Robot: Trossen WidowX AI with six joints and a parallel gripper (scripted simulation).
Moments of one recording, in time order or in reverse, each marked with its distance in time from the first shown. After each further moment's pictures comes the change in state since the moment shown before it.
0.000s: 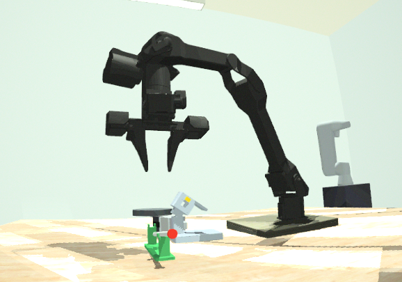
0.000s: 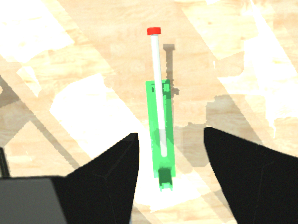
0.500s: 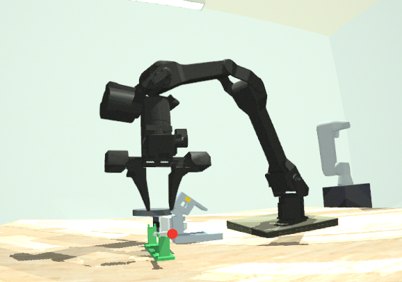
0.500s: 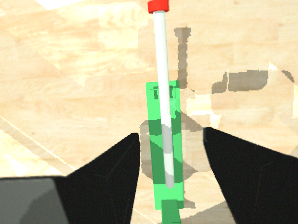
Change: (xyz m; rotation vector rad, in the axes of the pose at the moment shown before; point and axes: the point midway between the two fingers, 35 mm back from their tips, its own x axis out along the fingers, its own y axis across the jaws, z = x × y) arm 0.066 0.002 -0.009 -0.009 0.006 0.014
